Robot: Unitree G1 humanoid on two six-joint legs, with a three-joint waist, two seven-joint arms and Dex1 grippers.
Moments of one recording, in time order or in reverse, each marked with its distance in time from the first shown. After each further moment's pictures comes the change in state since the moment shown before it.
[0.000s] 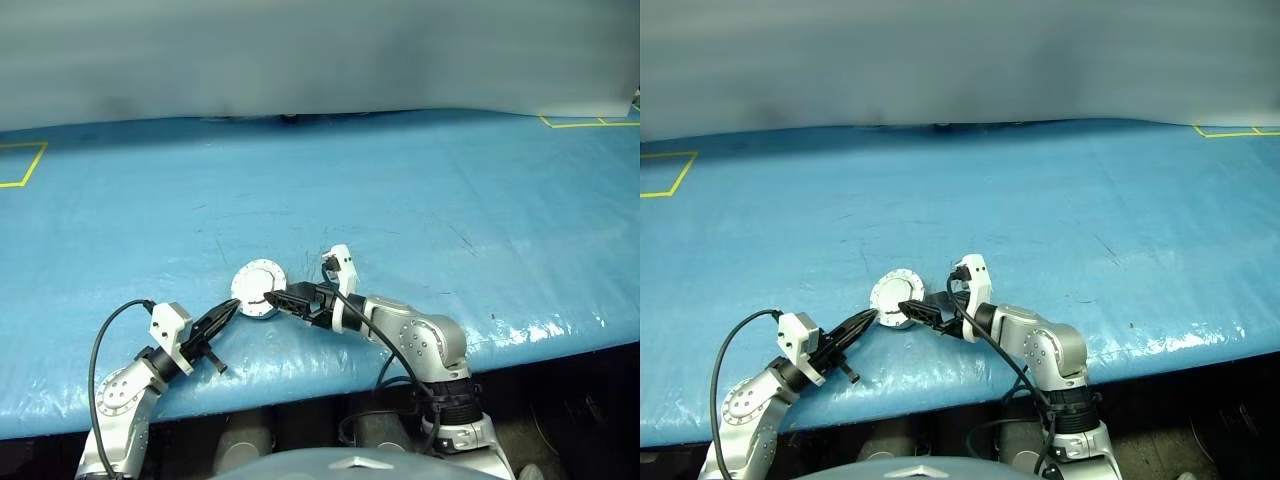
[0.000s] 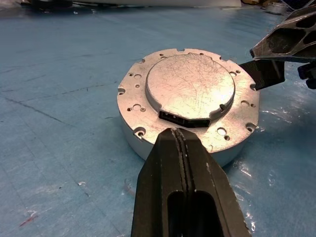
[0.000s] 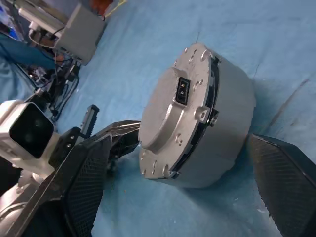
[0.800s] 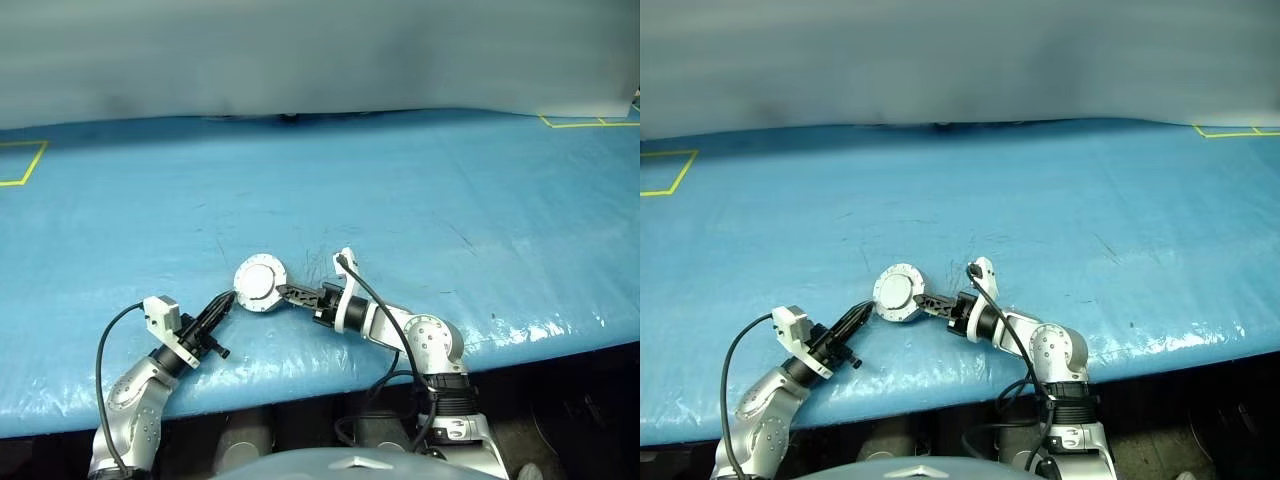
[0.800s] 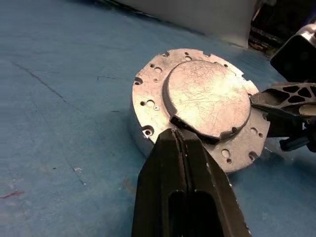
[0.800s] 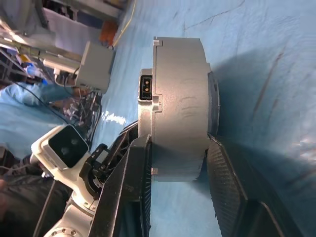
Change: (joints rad) left arm -0.037 -0.099 0.078 -0.026 -0.260 0.264 0.053; right arm -0.017 0.041 -0.160 0.147 0.186 0.030 -0.075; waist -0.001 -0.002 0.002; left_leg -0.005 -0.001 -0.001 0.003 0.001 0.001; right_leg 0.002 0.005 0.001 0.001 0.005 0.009
